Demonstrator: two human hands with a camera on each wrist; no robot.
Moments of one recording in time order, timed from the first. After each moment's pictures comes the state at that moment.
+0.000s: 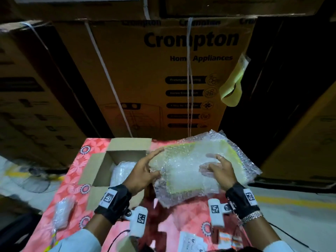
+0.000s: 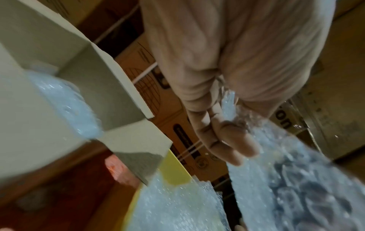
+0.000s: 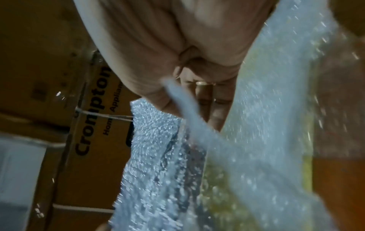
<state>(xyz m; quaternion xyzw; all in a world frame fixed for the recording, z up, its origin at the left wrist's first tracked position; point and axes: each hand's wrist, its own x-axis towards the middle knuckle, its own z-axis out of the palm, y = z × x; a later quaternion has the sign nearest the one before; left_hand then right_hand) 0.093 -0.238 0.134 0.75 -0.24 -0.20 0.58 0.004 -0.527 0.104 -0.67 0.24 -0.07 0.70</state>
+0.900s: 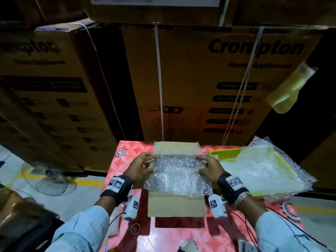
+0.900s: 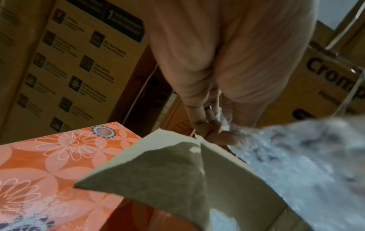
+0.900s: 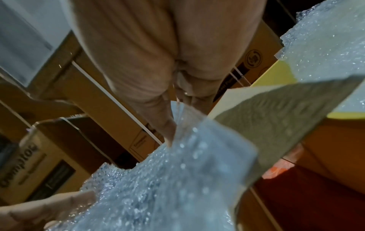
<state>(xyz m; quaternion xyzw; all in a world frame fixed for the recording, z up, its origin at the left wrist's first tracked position) 0.235 -0.007 0.098 0.86 -0.21 -0.17 0.44 0.138 -0.322 0.083 -0.88 0.11 0.04 0.46</state>
